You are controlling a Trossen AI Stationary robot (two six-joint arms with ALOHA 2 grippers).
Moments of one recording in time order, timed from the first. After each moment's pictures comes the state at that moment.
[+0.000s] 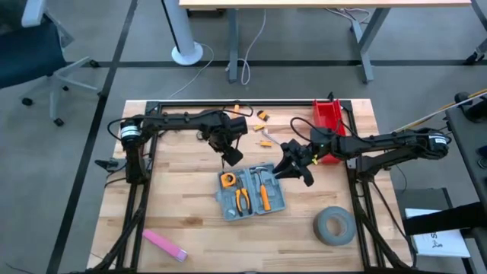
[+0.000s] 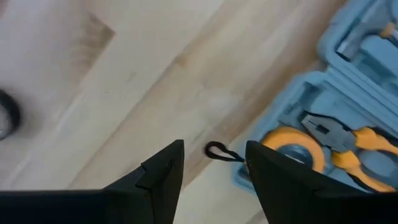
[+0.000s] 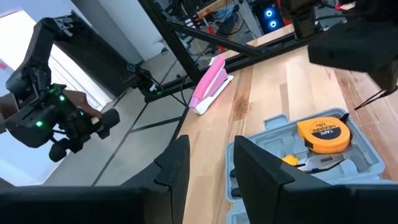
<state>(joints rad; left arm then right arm) 0.26 1.89 1.51 -1.10 0.12 -0.49 -0.13 1.15 0.57 0.40 -0.60 0.43</state>
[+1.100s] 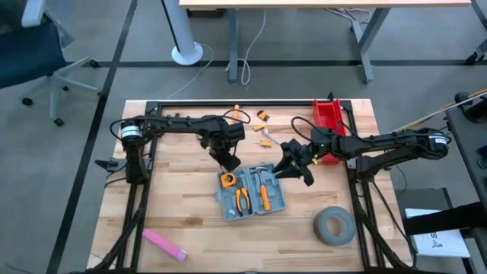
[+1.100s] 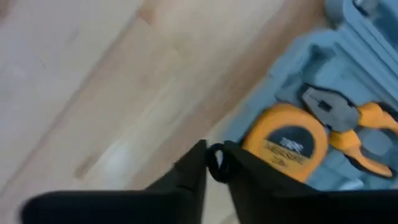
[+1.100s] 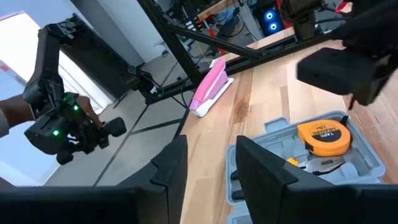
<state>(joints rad) 0.26 1.89 1.38 -1.02 0.26 -0.50 -0.13 1.15 0.57 0.41 -0.60 0.43</state>
